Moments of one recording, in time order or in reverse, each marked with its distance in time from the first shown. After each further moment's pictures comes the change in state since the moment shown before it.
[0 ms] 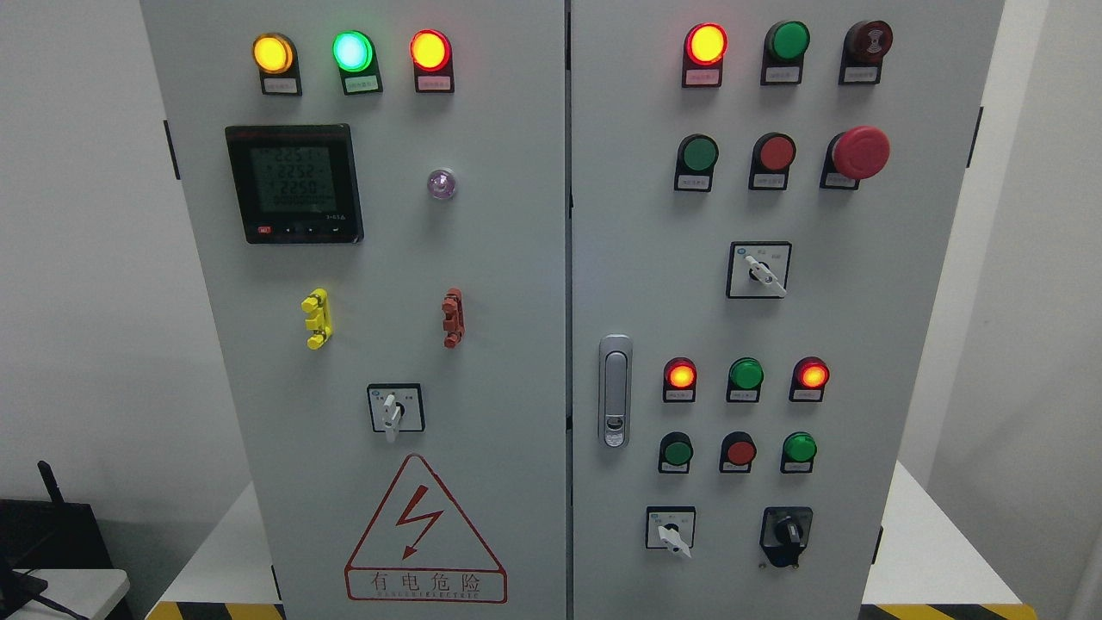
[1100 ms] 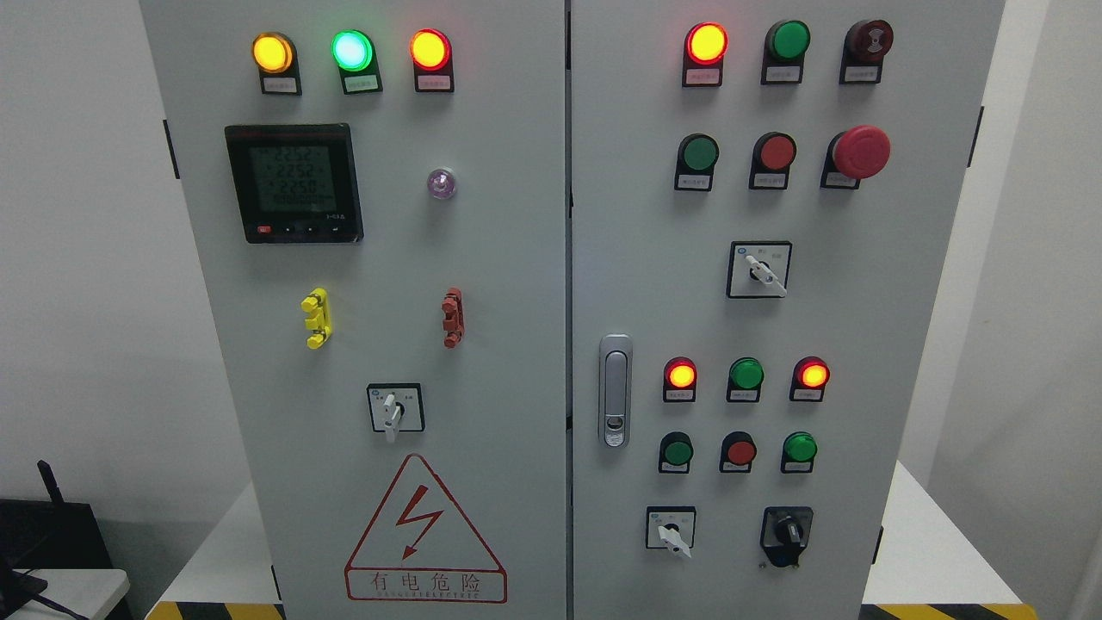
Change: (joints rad) left arm -0.170 0.017 -0.230 -0.511 0.028 0.022 0.145; right arm 0.000 0.000 0.000 0.000 0.000 0.000 0.000
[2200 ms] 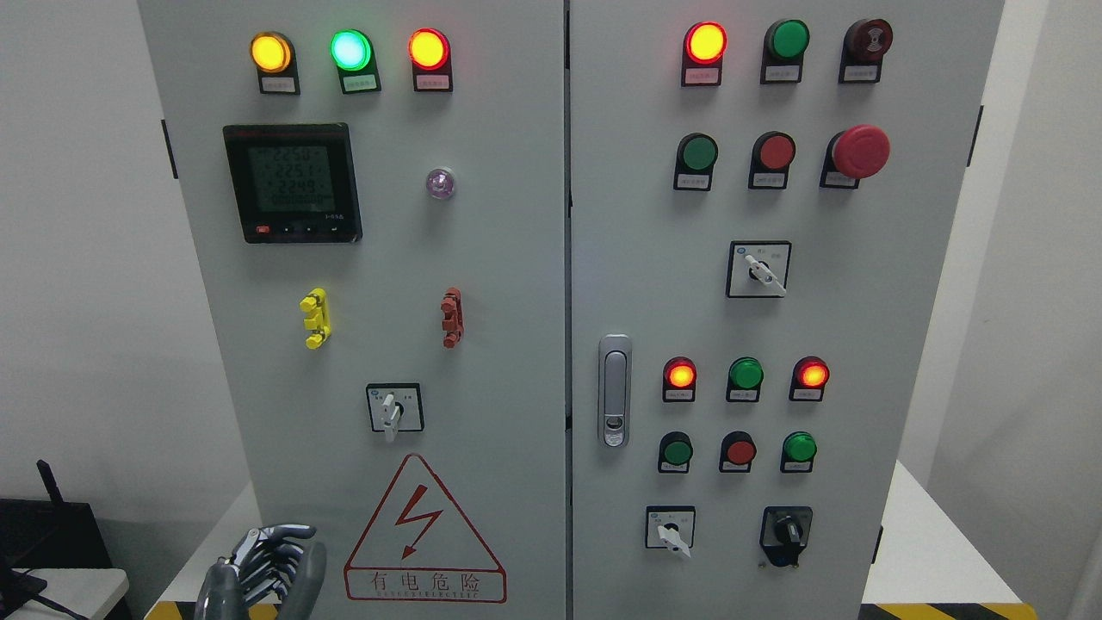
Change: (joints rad) left arm -0.254 -0.073 -0.364 -0.214 -0.203 0.368 0.190; right arm 0.000 0.000 0.000 0.000 0.000 0.000 0.000
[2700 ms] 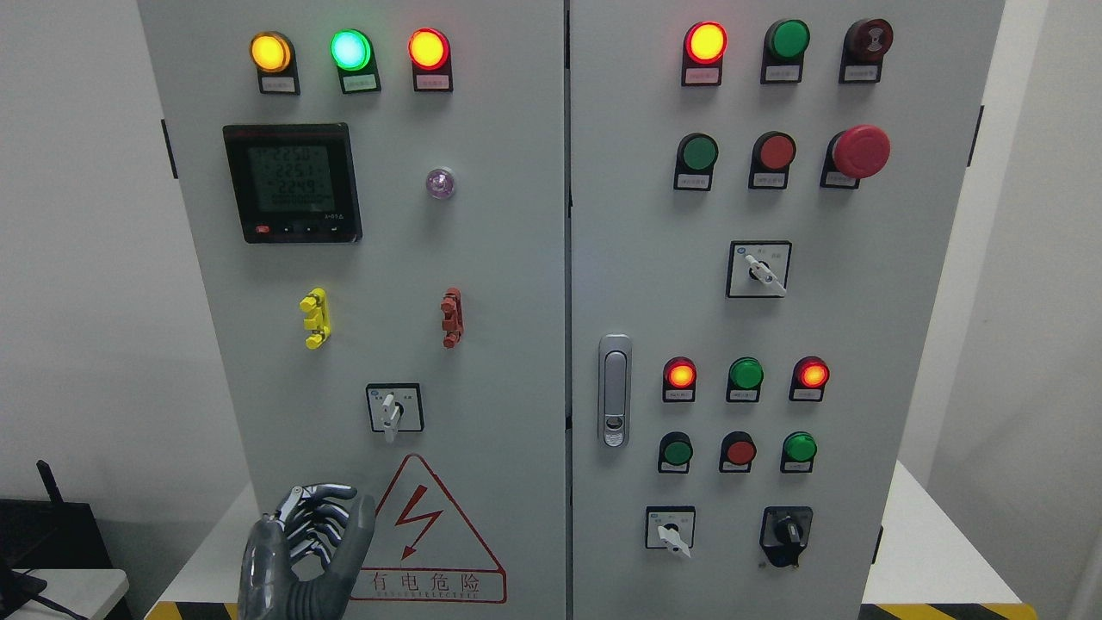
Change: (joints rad) left arm -0.071 -0.044 -0.096 -0.043 -0.074 0.186 0.119; right arm 0.000 0.000 0.000 0.000 0.000 0.000 0.000
